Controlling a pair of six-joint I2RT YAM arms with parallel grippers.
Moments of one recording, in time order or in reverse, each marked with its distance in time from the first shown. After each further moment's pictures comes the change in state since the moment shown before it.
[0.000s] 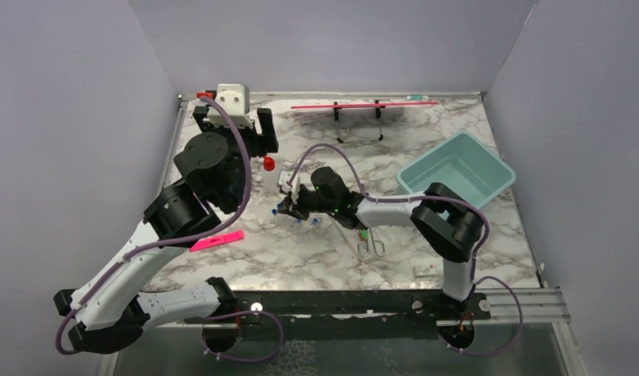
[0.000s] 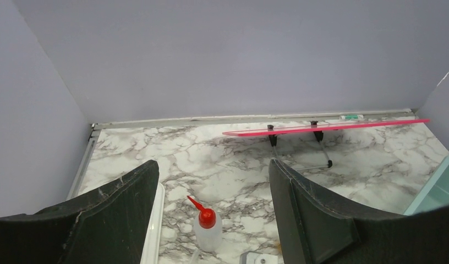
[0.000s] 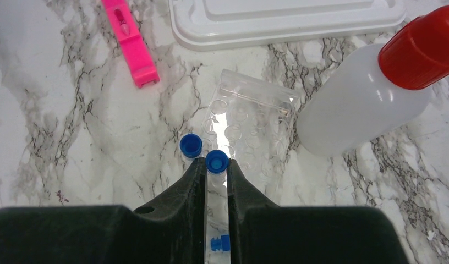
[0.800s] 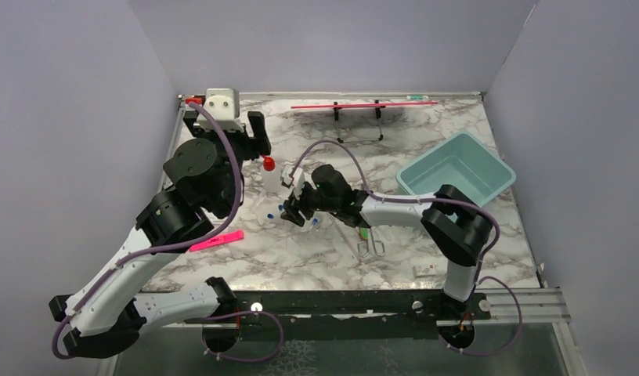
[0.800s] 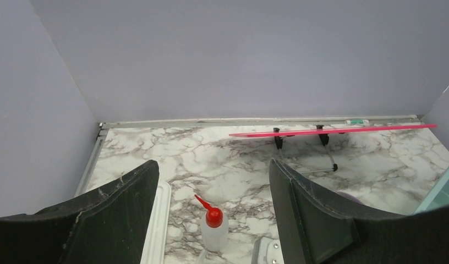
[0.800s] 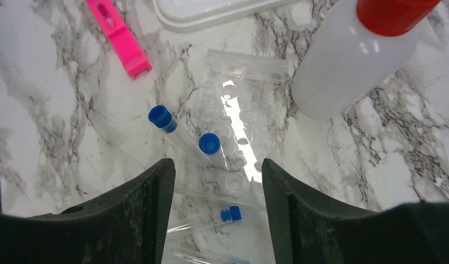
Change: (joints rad) left arm 0.000 -0.026 -0.010 0.002 -0.023 0.016; right arm 0.000 -0.019 0.009 -0.118 0.066 0.092
